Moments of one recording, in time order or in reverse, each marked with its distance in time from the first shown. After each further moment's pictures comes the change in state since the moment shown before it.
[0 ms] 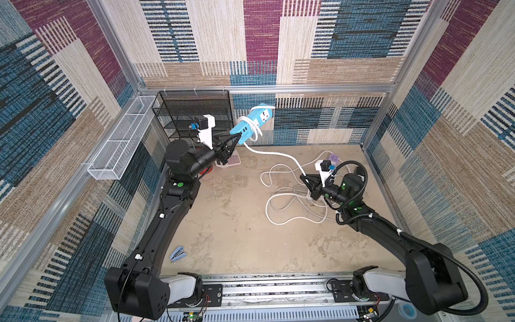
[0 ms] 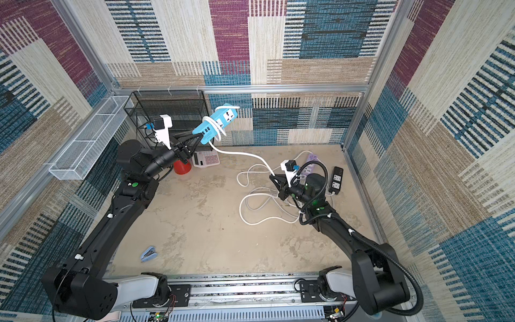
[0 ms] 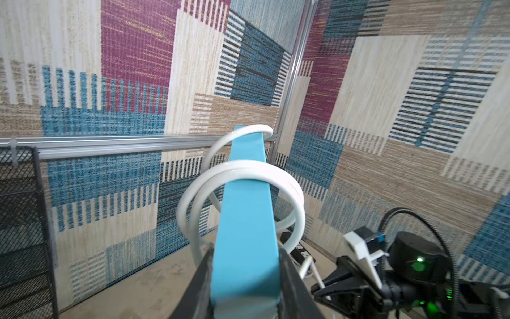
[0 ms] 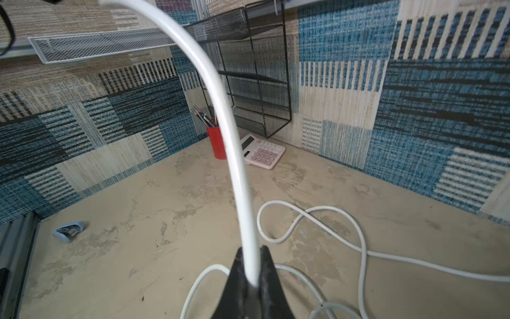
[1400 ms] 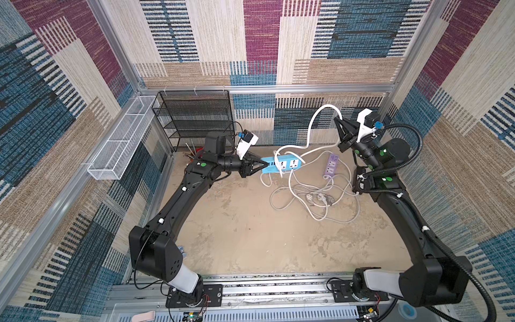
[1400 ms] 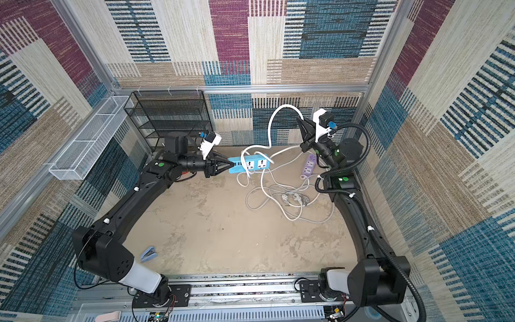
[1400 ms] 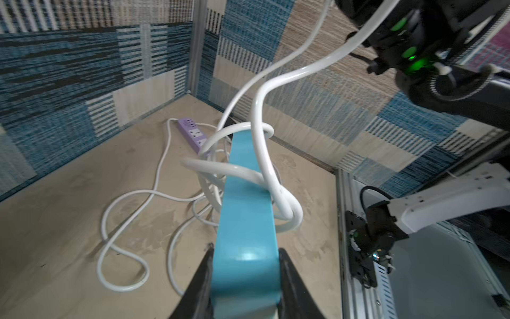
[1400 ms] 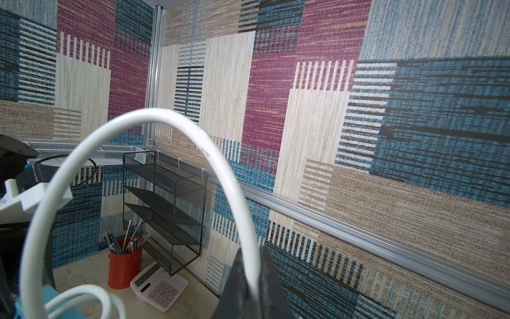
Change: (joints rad) left arm -0.137 0.270 0.240 -0.691 0.185 0.454; right arm -0.220 -0.042 0.527 -0.045 0.053 -0.069
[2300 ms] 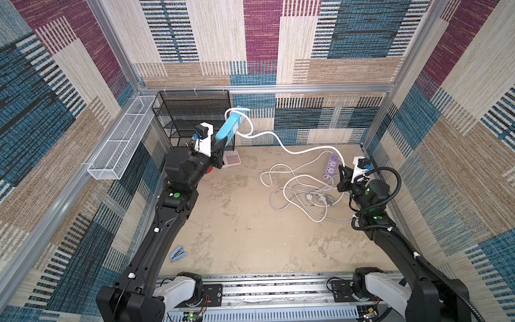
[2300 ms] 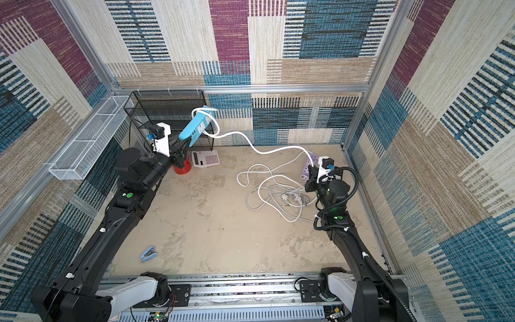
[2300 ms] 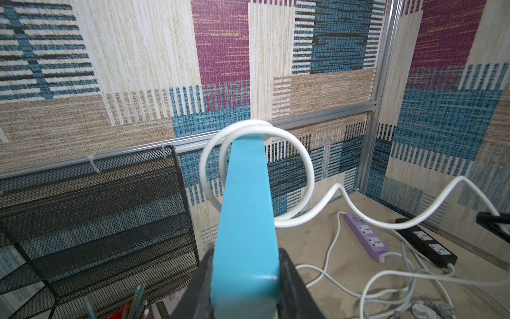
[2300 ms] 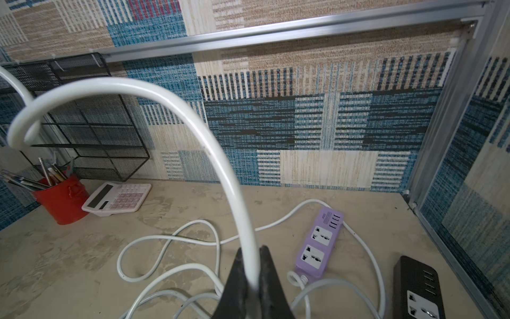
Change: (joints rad) left arm 0.119 -0.389 -0.315 0.507 -0.606 -0.055; right arm -0.014 -0.193 -0.613 -0.020 0.379 0.084
